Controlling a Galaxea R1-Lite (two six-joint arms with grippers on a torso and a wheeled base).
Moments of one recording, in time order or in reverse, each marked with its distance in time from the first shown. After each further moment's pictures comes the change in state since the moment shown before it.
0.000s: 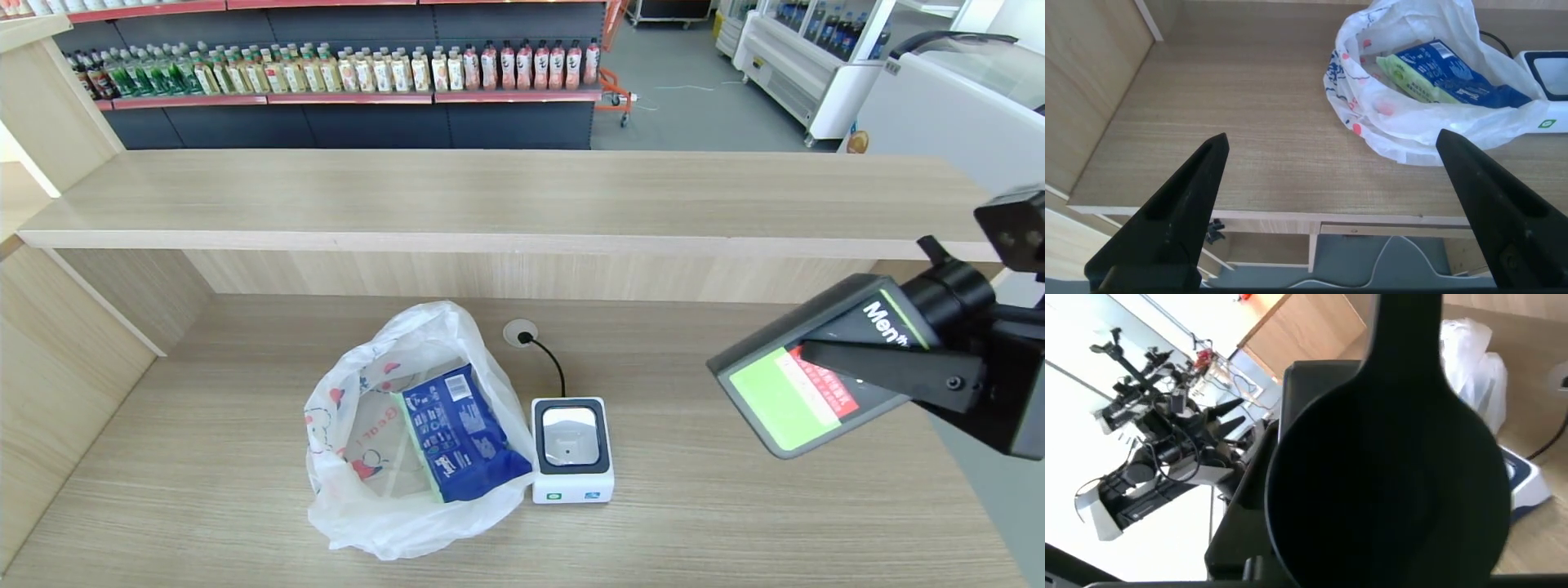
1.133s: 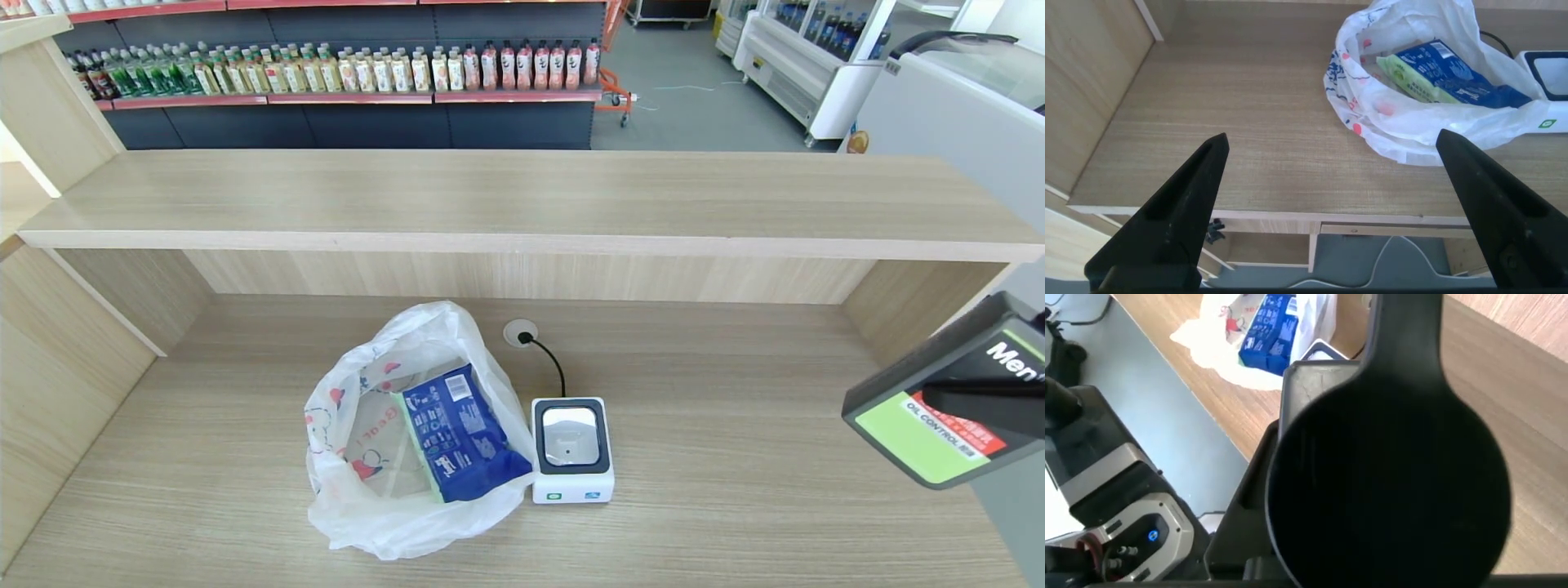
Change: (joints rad) left arm -0.001 0.000 0.000 0.000 0.000 0.000; right arm -0.063 -0.251 -0.428 1.180 -0.419 -0.666
